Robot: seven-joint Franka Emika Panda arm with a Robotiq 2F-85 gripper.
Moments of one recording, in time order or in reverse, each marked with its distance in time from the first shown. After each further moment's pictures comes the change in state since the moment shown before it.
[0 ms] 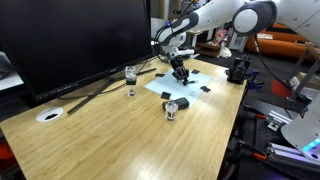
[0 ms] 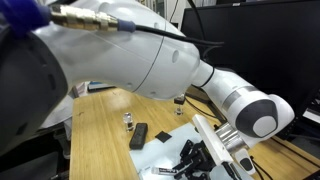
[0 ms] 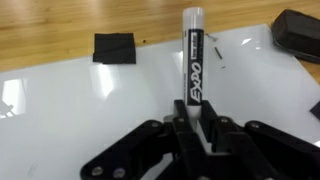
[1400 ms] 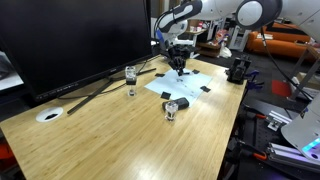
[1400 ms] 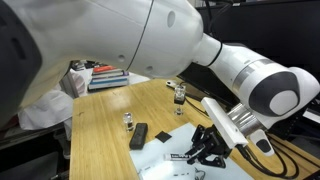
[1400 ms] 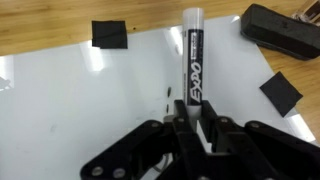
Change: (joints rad) arm -0.017 -0.065 0.004 0.046 0.037 0.026 -0.004
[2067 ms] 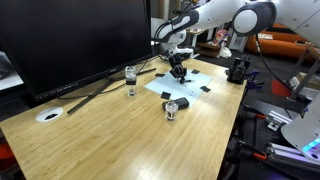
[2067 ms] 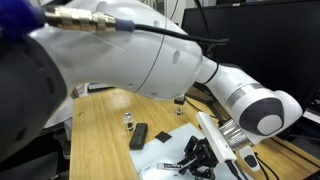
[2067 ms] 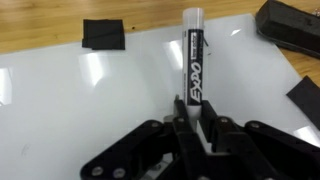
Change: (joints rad) arm 0.004 0.071 0.003 -0.006 0.003 -0.004 0.003
